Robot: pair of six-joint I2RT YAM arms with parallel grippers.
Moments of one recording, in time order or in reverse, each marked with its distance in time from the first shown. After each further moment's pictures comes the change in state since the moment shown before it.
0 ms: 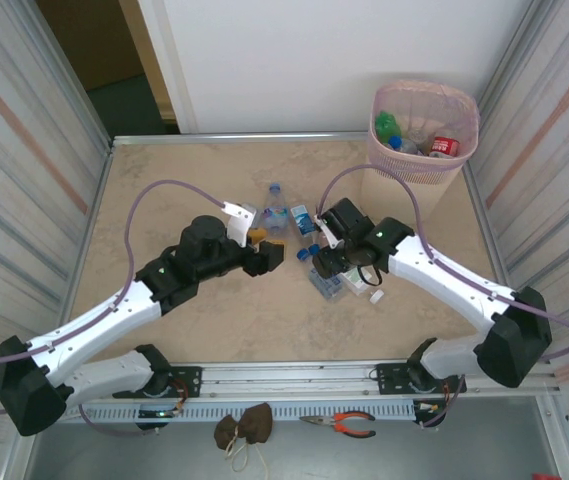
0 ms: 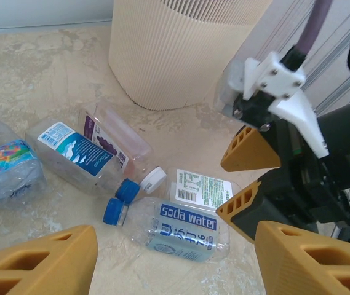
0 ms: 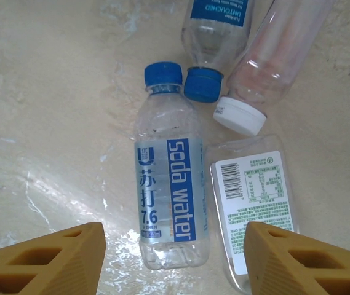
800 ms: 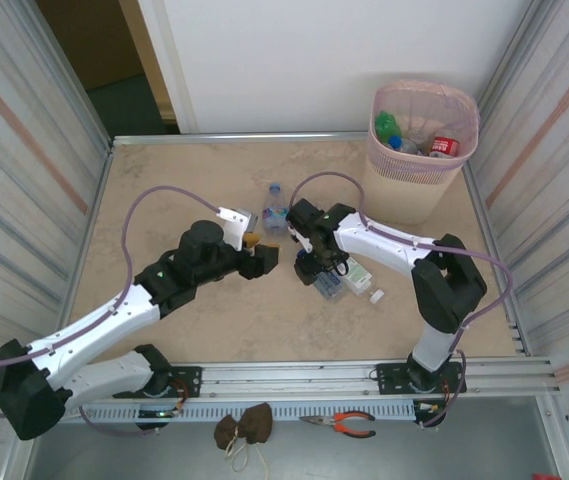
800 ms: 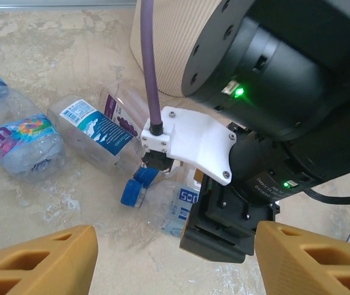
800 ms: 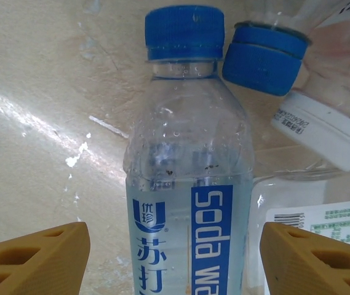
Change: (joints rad) left arm 0.015 -0.023 -0.050 -0.017 -0.037 -0.027; right arm 0.023 0.407 0.176 -0.097 -0.010 -0.032
